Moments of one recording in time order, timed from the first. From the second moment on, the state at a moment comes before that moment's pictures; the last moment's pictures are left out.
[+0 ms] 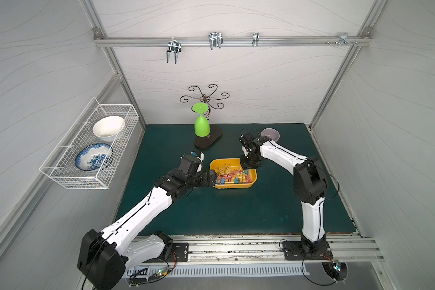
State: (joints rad) left arm -0.53 1.11 0.86 -0.54 0.05 -0.48; right arm 0.61 2.07 1.70 -0.97 -0.04 0.38
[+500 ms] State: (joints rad) left arm -0.53 1.19 0.88 -0.54 0.05 -0.47; right arm 0.61 2.13 1.80 -1.00 0.01 0.39
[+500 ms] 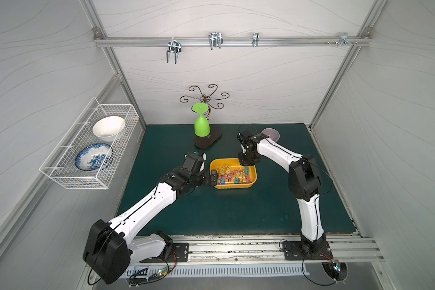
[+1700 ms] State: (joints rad) left arm -0.53 1.27 0.96 -0.52 0.17 -0.50; right arm 0.48 1.67 1.48 -0.83 0.01 0.50
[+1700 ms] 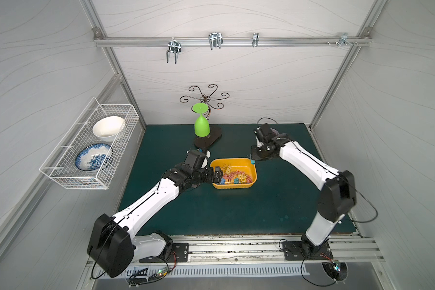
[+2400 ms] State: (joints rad) left arm -0.72 1.53 1.16 -0.49 0.09 -0.54; right arm 0.27 1.69 0.99 -0.25 -0.07 1.19
